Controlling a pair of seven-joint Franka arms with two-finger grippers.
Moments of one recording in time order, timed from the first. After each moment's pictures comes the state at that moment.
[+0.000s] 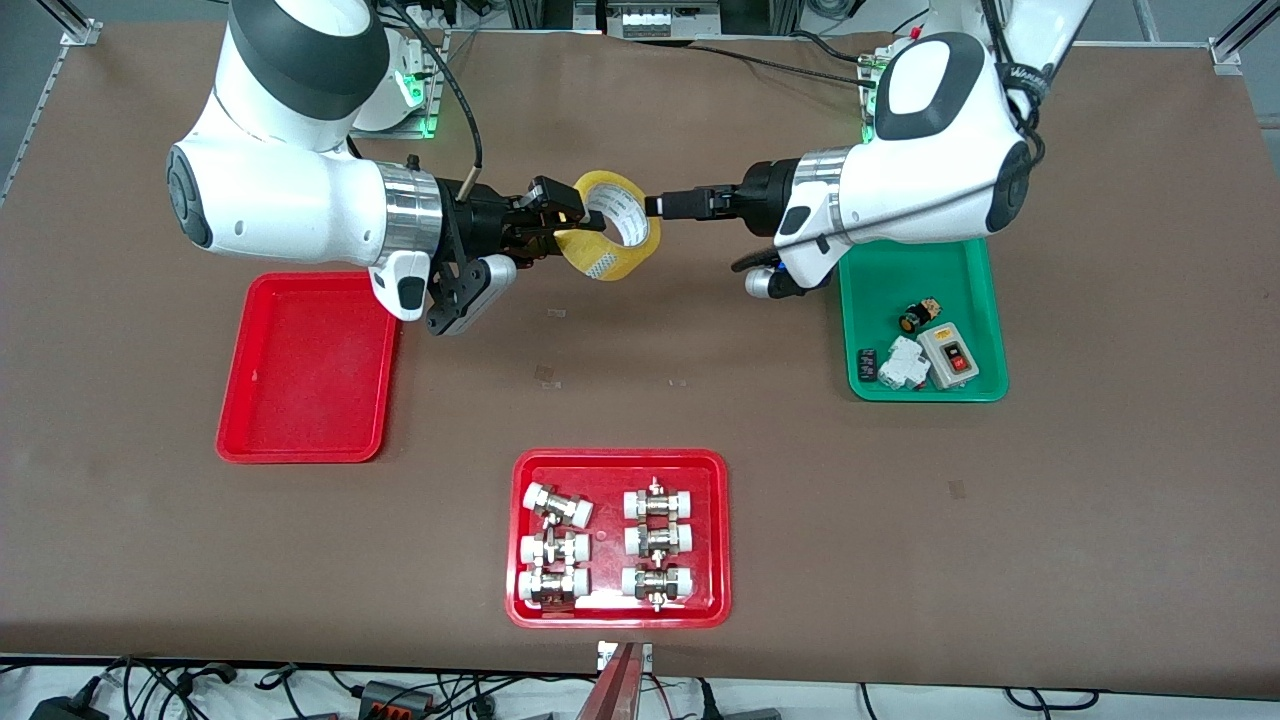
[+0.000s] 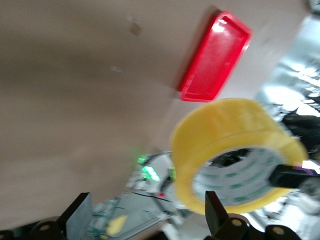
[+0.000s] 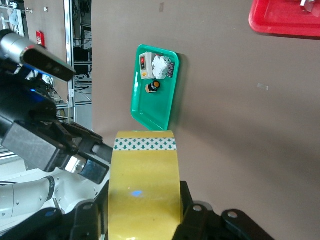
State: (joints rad) left arm 0.00 0.23 -0.54 -1.69 -0.77 1.85 -0.53; right arm 0.42 0.33 0.02 -1.47 0.89 1.78 -0.03
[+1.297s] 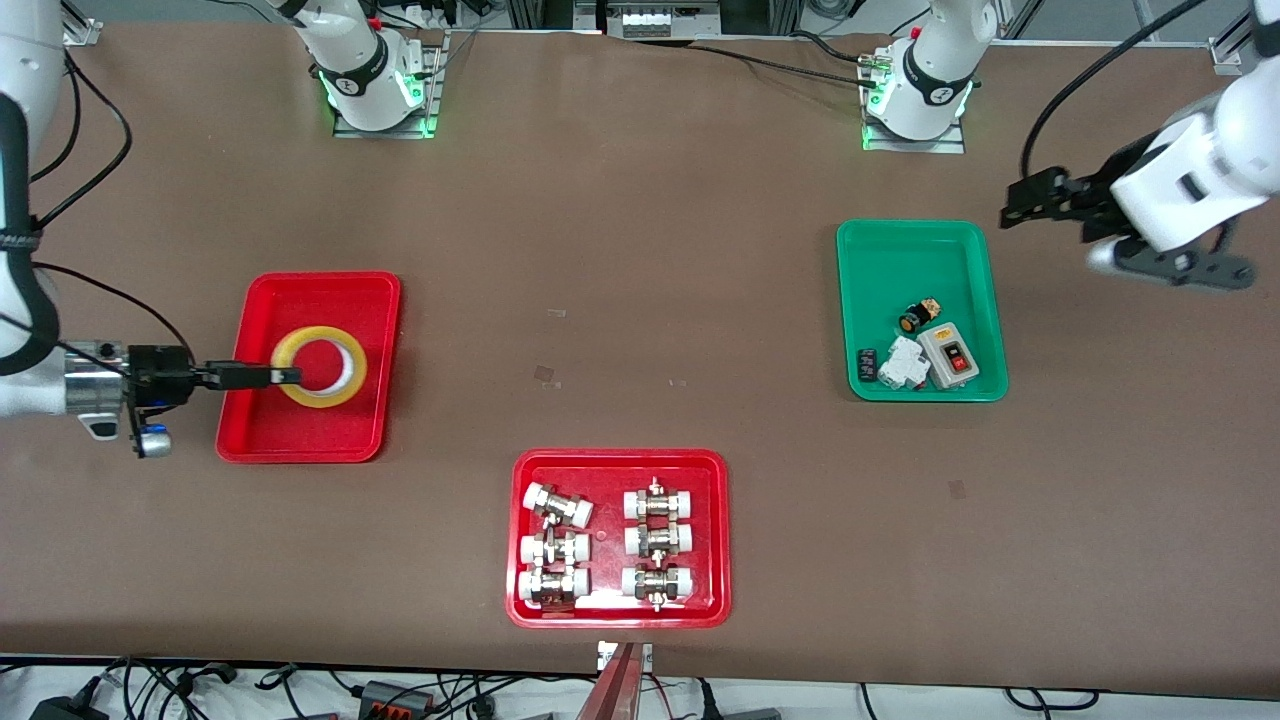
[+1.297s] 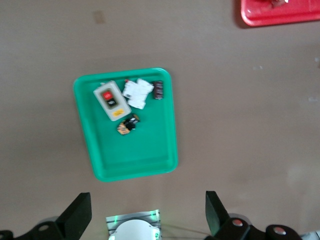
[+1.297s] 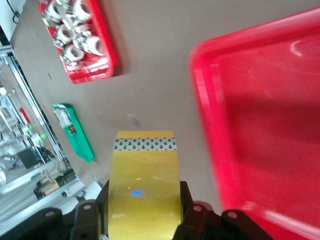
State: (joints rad) left arm 0.18 0.09 -0.29 -1.44 -0.09 1.34 -0.03; right arm -0.27 0.64 0.00 -1.49 0.72 1.56 -0.33
